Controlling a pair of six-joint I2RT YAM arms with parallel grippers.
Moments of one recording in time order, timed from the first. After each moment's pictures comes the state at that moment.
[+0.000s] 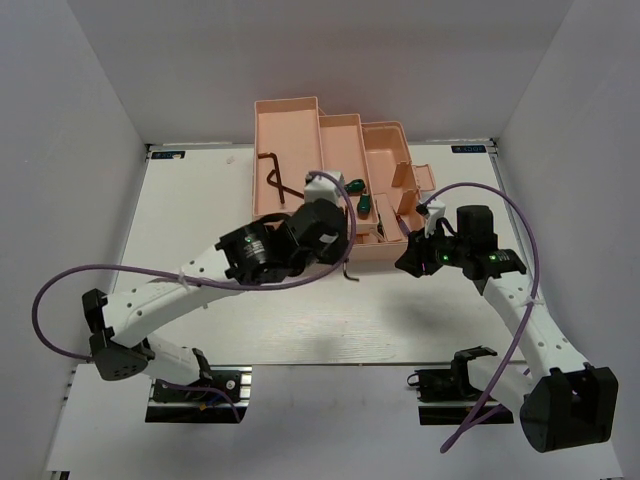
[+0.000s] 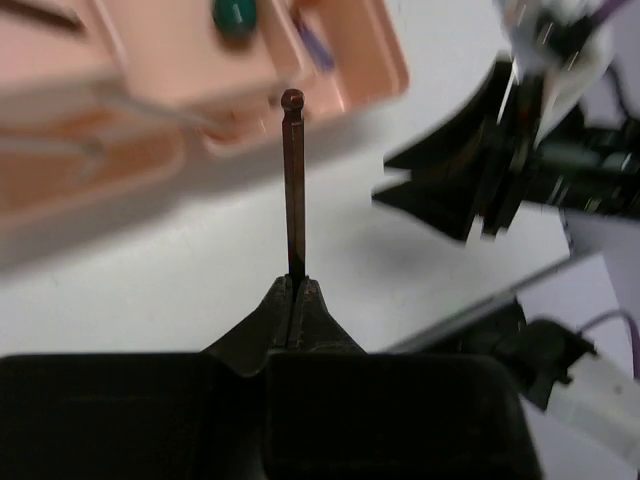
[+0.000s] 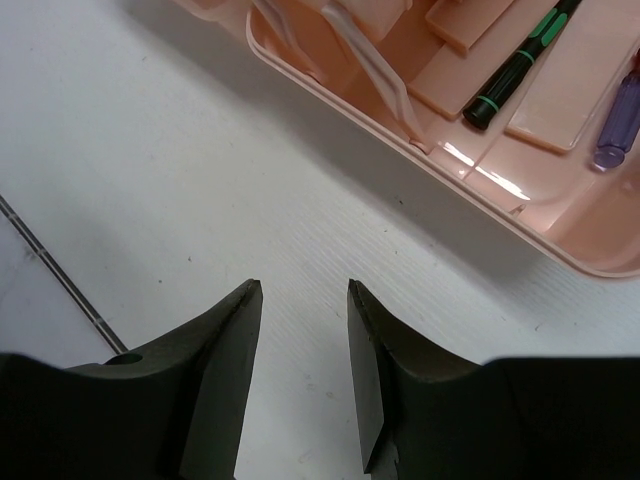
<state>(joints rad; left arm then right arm) -1.15 1.41 1.52 -0.79 -0.42 -0.77 0.20 1.01 0.77 -0.51 -0.63 -0.16</state>
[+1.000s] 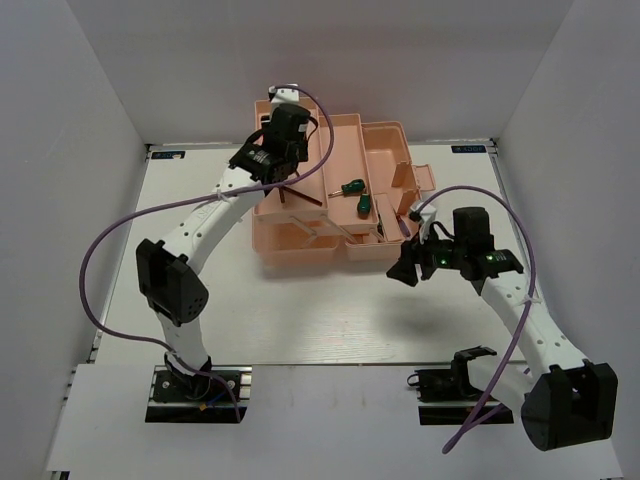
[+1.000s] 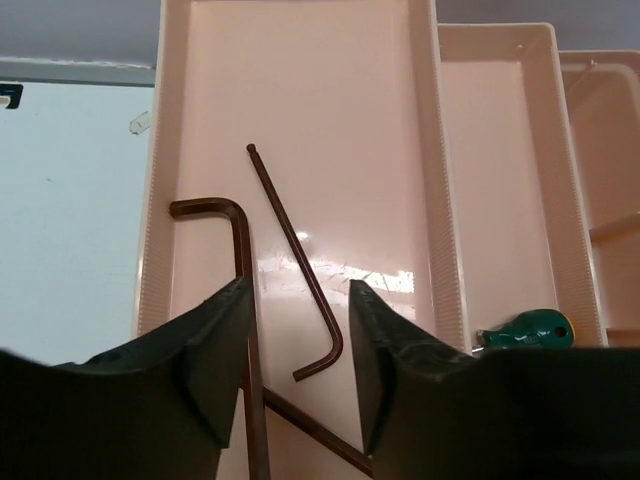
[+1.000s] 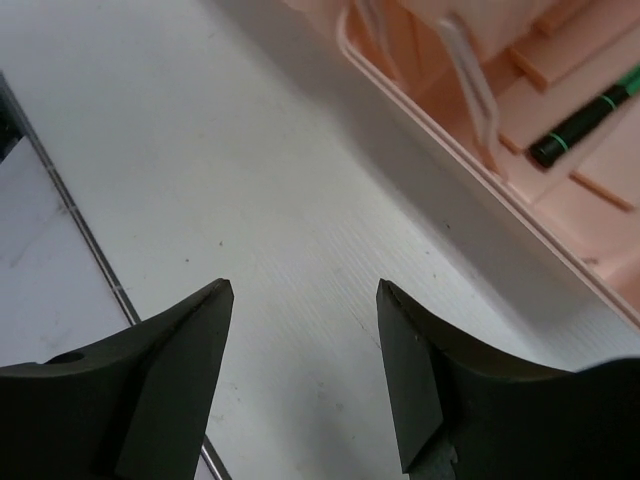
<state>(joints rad) -0.59 1.83 1.90 -0.56 -0.58 -0.31 0.22 1.02 0.76 -0.51 -0.74 -0.25</state>
